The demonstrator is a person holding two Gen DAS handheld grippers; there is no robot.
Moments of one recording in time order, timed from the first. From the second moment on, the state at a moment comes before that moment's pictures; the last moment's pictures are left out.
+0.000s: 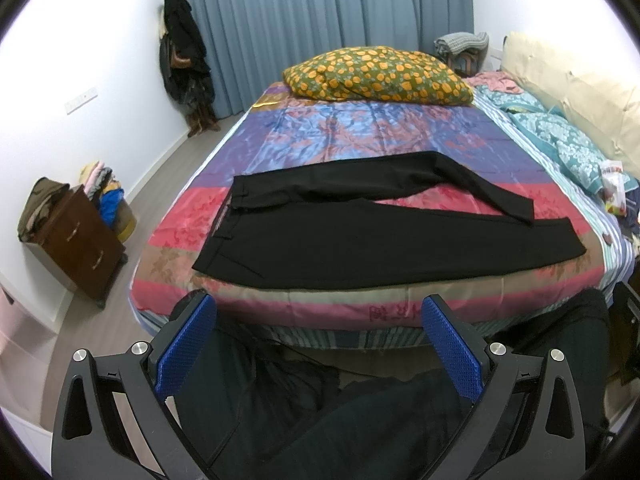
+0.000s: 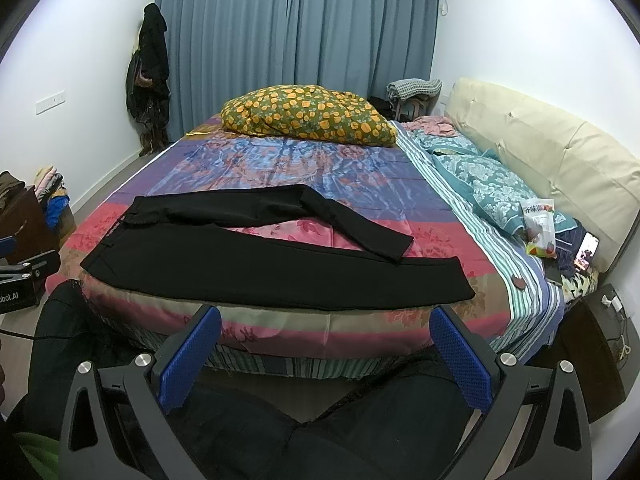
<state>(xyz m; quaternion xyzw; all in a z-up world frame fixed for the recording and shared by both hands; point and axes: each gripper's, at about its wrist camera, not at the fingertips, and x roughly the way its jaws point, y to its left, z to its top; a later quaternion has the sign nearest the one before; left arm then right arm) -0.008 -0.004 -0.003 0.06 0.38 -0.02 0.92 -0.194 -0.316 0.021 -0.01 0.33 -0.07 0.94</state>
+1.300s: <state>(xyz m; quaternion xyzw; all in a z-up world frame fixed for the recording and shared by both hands) -0.006 -0.003 -0.006 0.07 0.39 -0.03 0.92 -0.191 -0.315 0.017 -0.02 0.34 -0.07 0.94</state>
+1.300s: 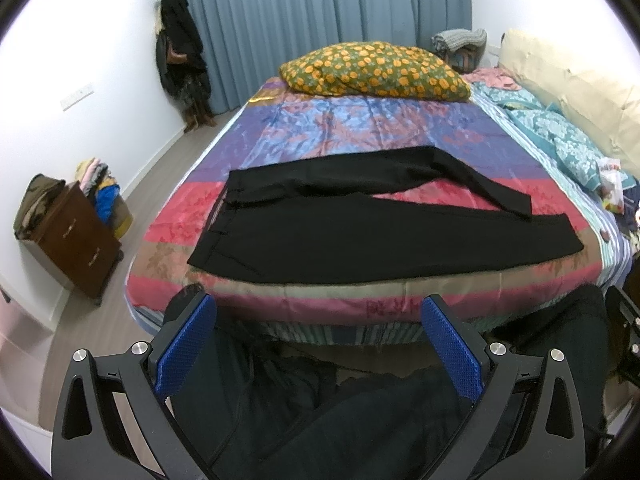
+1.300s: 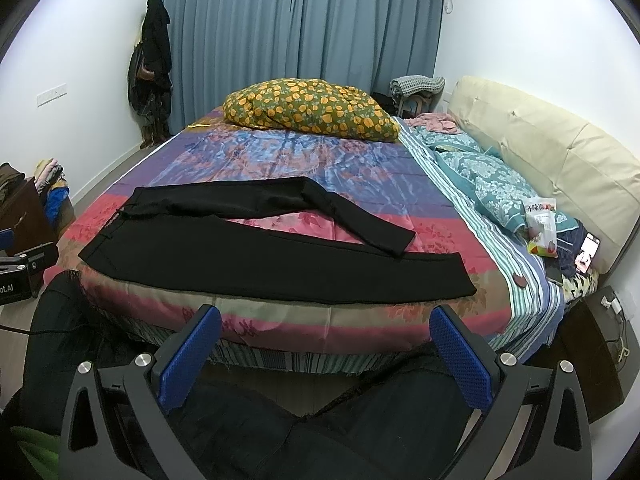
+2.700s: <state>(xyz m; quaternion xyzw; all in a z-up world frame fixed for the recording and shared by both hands) 0.140 -0.050 -0.085 0.04 0.46 -0.04 0.88 0.085 -0.494 -0.156 0.05 0.46 -0.02 0.88</state>
